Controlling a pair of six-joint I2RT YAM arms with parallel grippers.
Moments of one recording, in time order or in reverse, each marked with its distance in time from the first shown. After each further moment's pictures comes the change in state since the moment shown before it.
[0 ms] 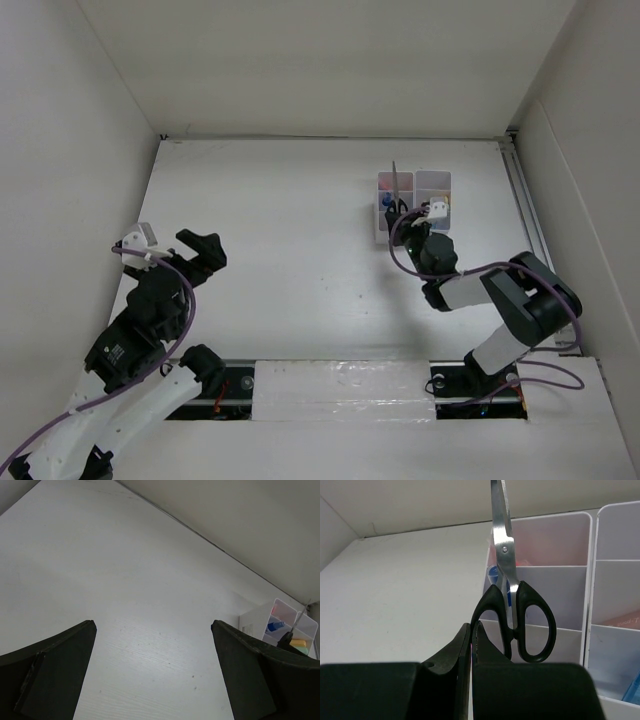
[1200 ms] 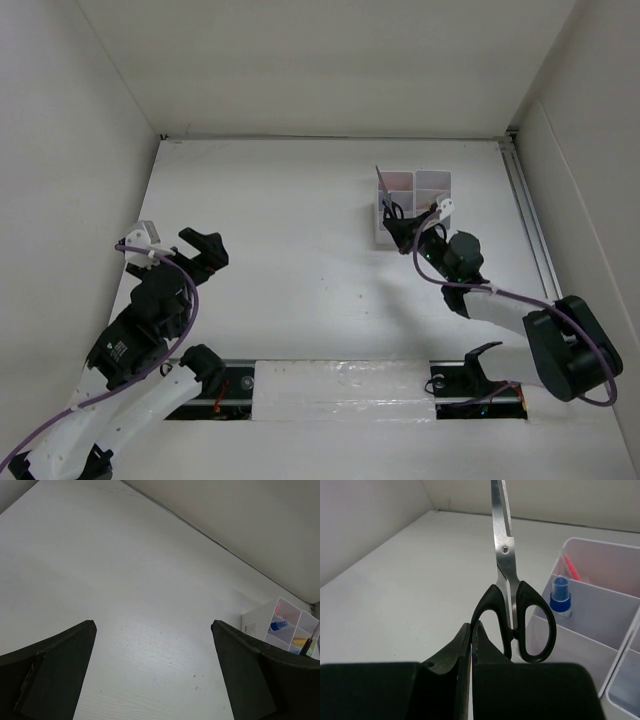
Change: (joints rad) left arm 0.000 0.020 0.000 0.000 -0.003 -0.005; right arm -0.124 -0.320 -0.043 -0.259 -0.490 -0.027
